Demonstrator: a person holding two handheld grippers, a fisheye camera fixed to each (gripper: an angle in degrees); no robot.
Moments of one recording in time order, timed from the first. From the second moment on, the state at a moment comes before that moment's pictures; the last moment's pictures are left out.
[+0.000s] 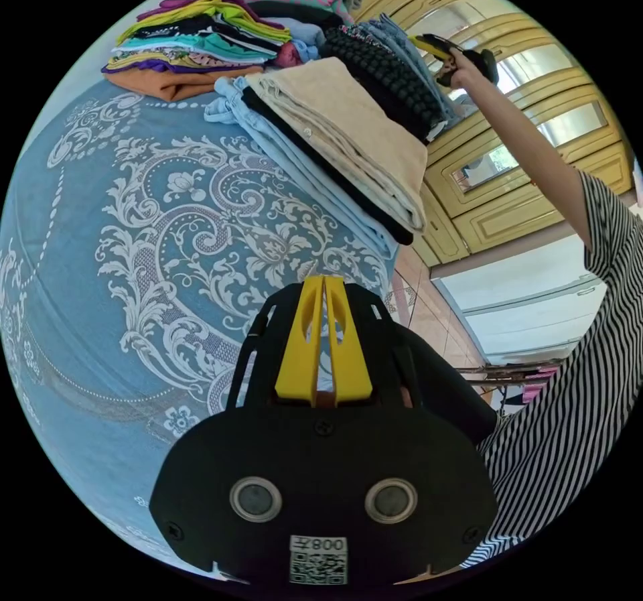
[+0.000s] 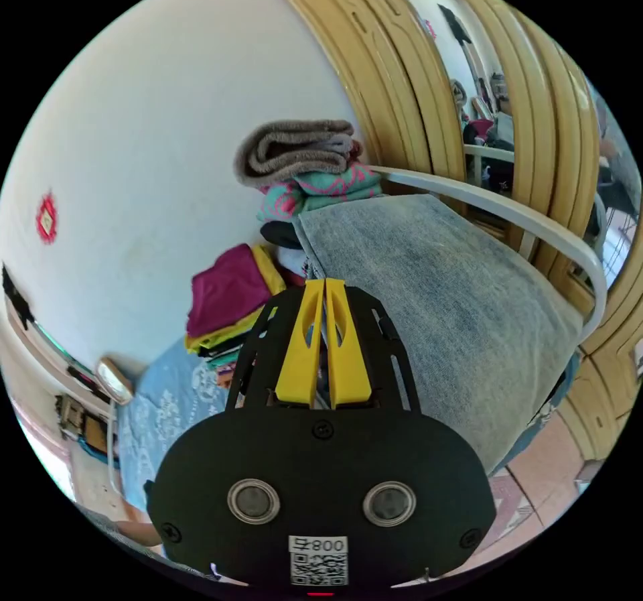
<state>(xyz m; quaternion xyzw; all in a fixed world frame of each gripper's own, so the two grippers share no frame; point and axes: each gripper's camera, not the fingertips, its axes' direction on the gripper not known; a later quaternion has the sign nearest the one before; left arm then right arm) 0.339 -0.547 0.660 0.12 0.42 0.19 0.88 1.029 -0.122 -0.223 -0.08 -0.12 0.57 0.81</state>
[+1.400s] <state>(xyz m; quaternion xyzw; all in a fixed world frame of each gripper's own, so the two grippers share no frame) -0.257 0.022 0.258 0.39 0.46 -0.21 0.77 0.556 -0.411 -0.342 0.20 -0.67 0.30 0.65</state>
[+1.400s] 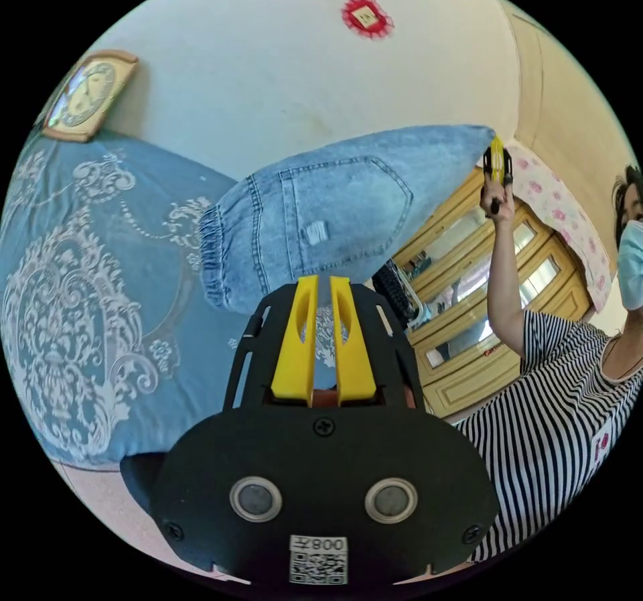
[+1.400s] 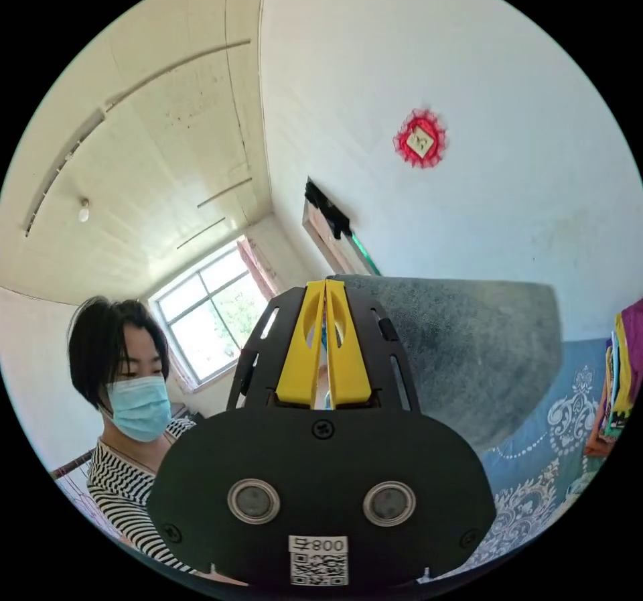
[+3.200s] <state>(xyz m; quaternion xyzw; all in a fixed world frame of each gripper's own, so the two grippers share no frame) -0.539 0.473 0.274 0.26 0.70 -0.46 0.48 0.352 -0.242 -0.154 0.06 -0.50 0.11 0.86</state>
